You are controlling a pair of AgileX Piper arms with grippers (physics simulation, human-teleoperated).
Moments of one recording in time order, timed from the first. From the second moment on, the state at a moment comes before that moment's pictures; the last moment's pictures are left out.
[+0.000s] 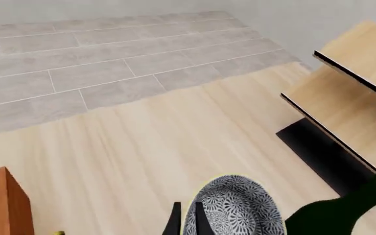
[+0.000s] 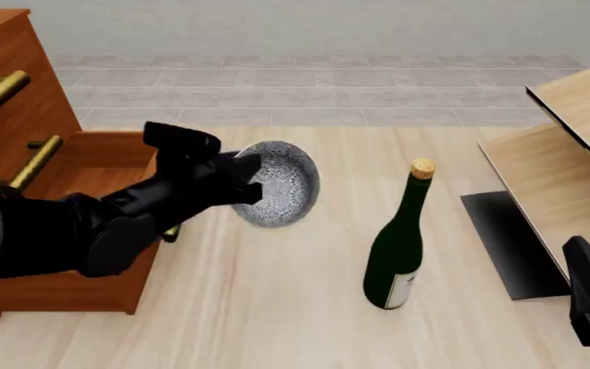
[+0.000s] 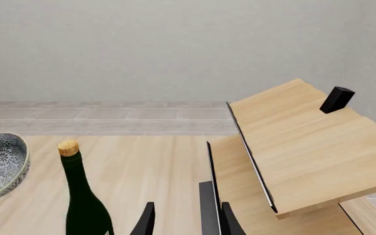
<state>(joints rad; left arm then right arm) -0.58 1.52 -0.66 -0.53 -0.16 0.00 0.01 -0.01 0.00 0.00</state>
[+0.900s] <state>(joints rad) -0.04 0.72 -0.64 -0.13 -0.38 0.00 0.01 -0.01 0.00 0.00</state>
